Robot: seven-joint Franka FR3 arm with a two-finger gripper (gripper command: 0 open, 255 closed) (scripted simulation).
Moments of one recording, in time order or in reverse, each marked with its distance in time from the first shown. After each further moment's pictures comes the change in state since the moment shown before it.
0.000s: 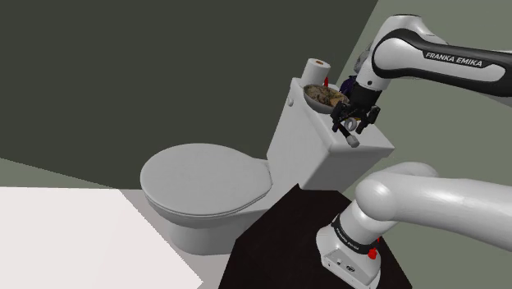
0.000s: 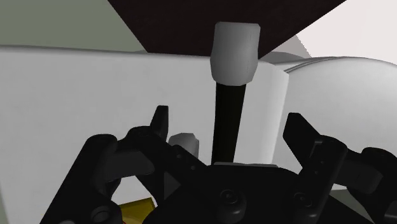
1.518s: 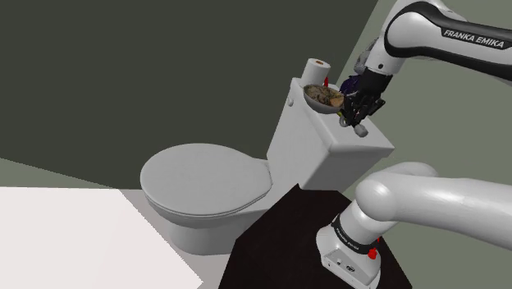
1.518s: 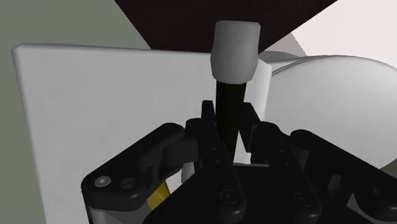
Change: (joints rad) arm 0.008 0.008 0.019 0.123 0.019 -0.114 -0.005
